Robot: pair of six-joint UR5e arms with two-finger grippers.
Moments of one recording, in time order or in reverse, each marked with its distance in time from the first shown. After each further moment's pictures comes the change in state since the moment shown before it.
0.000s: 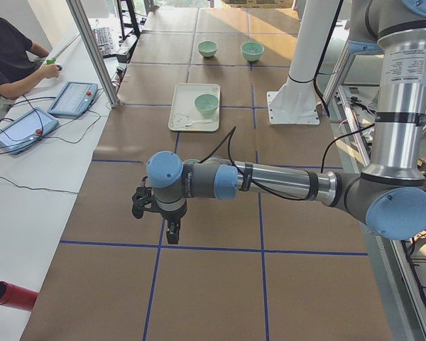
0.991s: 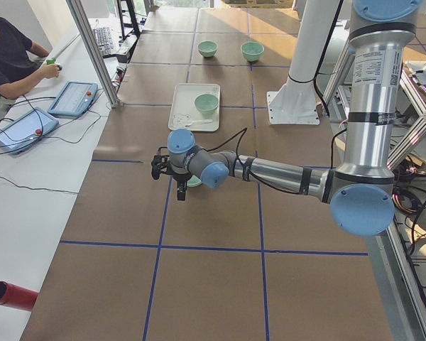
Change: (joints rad) left arm 0.389 0.010 -0.001 -0.465 0.075 -0.604; right arm -0.039 0.028 0.034 0.038 0.086 0.140
